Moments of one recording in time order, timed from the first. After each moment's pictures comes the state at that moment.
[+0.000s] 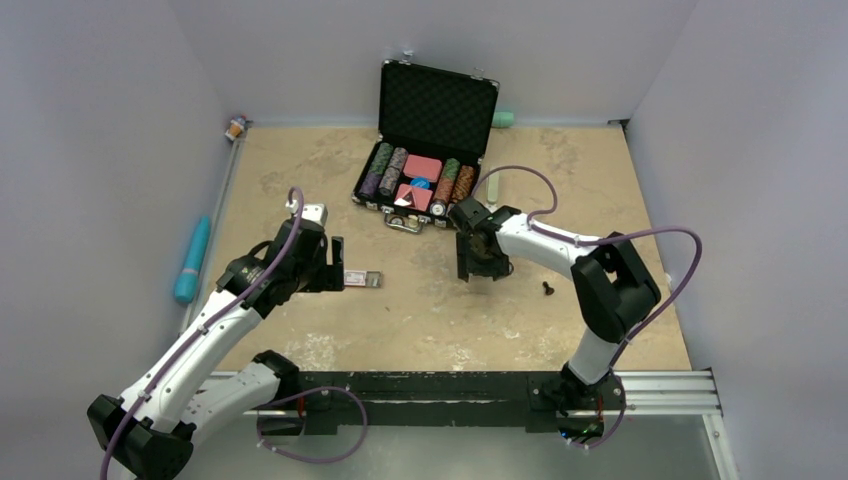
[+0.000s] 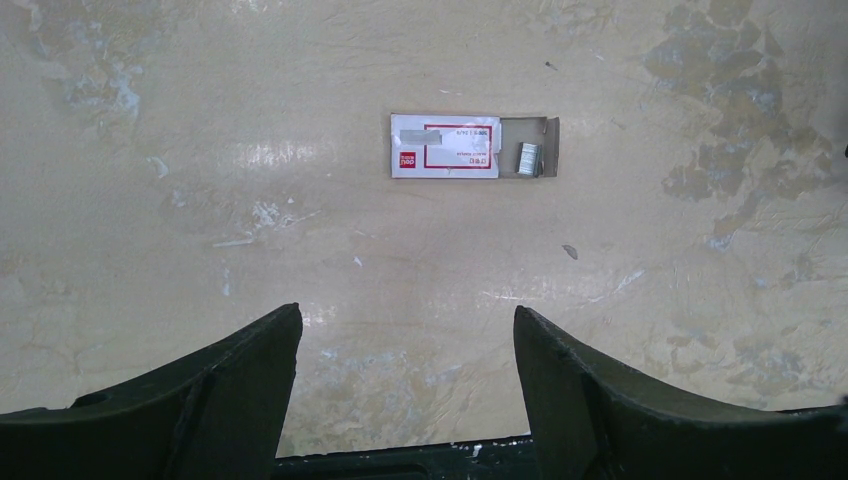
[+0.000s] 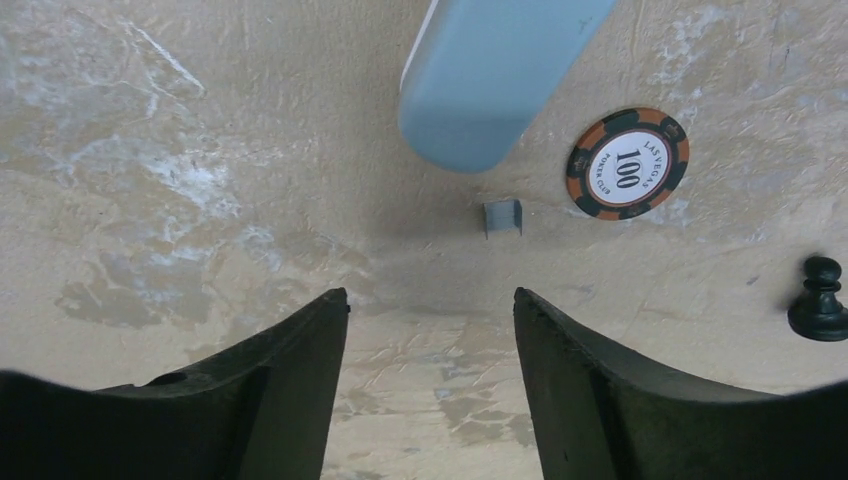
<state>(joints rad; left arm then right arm) -0.52 0.89 0.89 -0.92 -0.24 -0.44 0.66 1.73 1.15 -0.76 0.21 0.63</state>
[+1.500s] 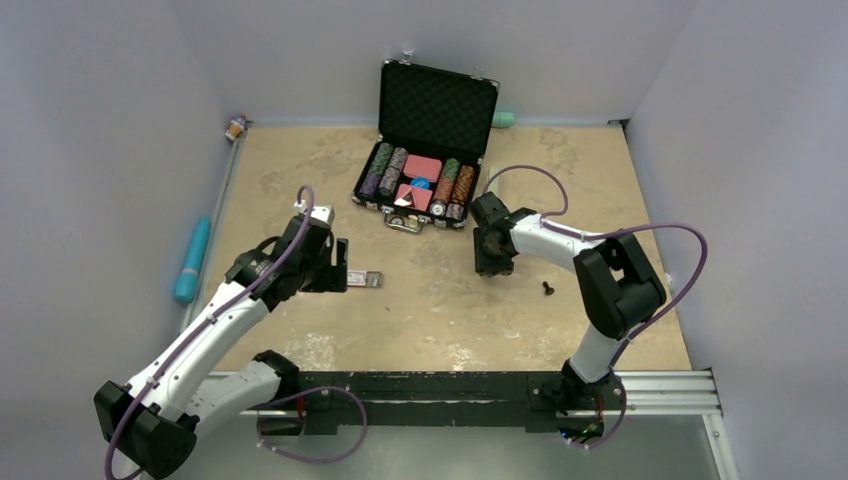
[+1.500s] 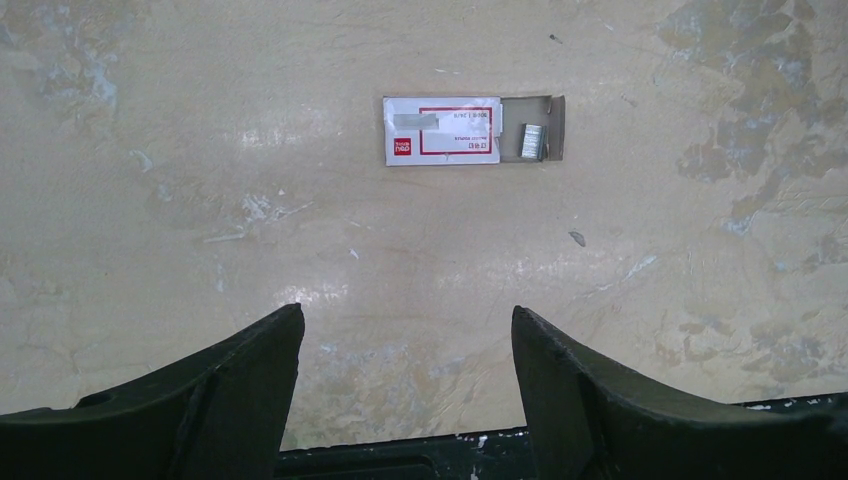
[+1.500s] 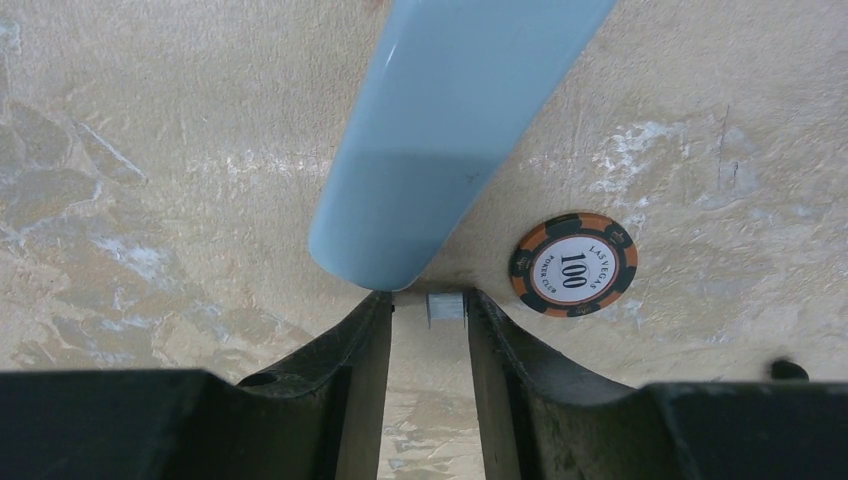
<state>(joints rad) -0.52 0.94 0.89 -0.92 -0.21 -0.42 0.54 1.73 1.04 -0.57 0.14 0.50</state>
